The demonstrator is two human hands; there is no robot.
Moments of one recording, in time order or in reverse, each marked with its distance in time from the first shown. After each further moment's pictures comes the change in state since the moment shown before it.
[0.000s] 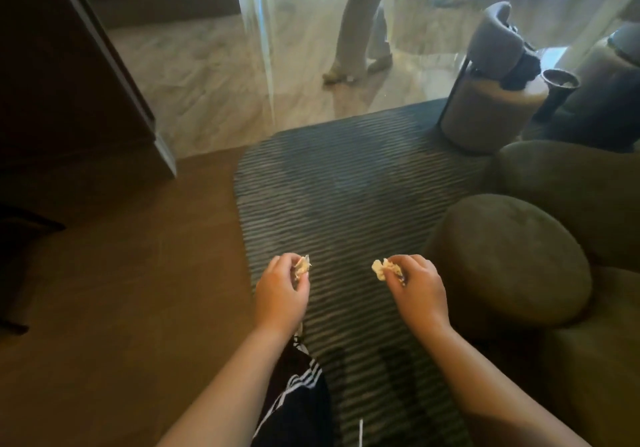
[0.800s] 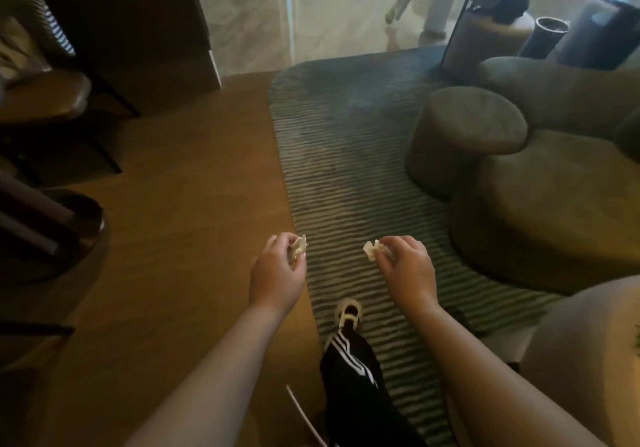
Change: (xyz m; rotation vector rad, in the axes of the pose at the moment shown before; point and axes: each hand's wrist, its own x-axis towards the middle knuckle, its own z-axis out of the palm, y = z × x) left_hand -0.716 -0.042 -0.099 0.043 0.071 -0.017; right_hand -0.707 0.069 -0.045 -0.006 -0.068 -0.058
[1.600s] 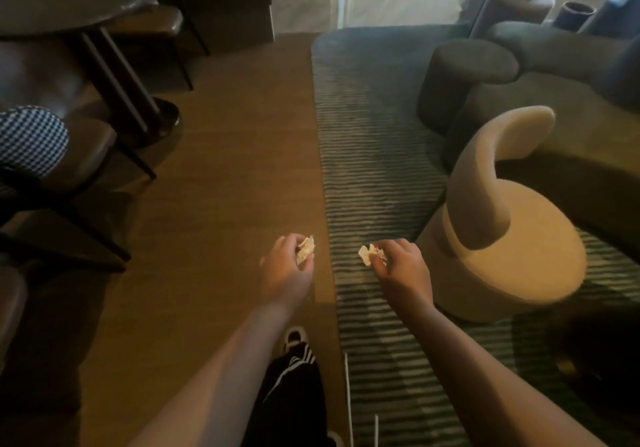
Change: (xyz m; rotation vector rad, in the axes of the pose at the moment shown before) left_hand -0.702 0.070 -0.022 0.007 0.049 -0.174; right_hand -0.647 0.155 -0.098 -0.020 -0.161 -0.160
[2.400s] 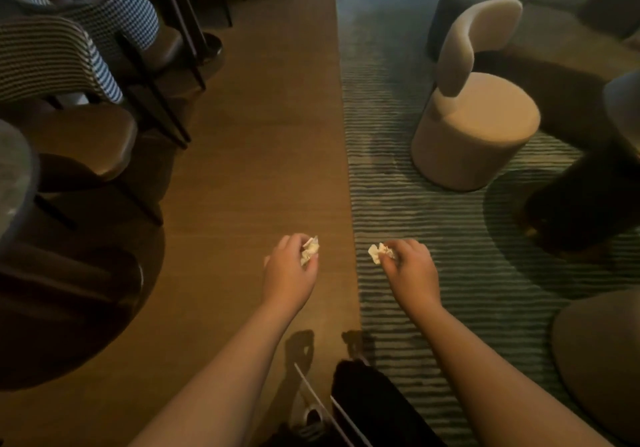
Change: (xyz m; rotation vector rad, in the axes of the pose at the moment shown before) left_hand -0.689 -0.080 -0.064 0.053 0.013 -0.031; right_hand -0.674 0.068 0.040 -0.126 0.087 -0.002
